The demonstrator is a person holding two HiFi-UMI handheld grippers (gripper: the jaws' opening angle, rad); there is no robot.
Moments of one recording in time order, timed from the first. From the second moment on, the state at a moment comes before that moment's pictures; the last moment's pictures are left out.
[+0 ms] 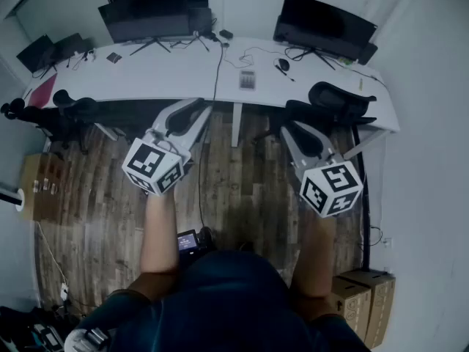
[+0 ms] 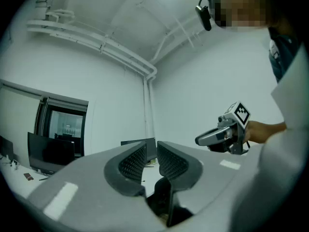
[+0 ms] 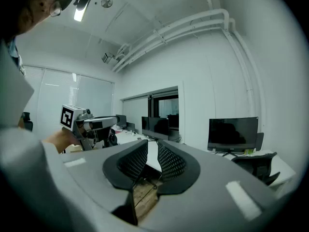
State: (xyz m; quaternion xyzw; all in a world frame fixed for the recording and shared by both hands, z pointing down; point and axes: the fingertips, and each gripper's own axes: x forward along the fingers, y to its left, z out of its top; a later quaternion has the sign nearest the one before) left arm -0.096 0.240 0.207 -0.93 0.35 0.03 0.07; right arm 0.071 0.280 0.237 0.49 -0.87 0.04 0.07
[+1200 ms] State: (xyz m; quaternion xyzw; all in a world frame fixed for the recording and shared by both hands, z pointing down) left arm -0.179 0.164 0.227 -0.95 0.31 0.06 0.05; right arm -0.021 0.222 0.252 0.53 -0.84 0.07 0.08
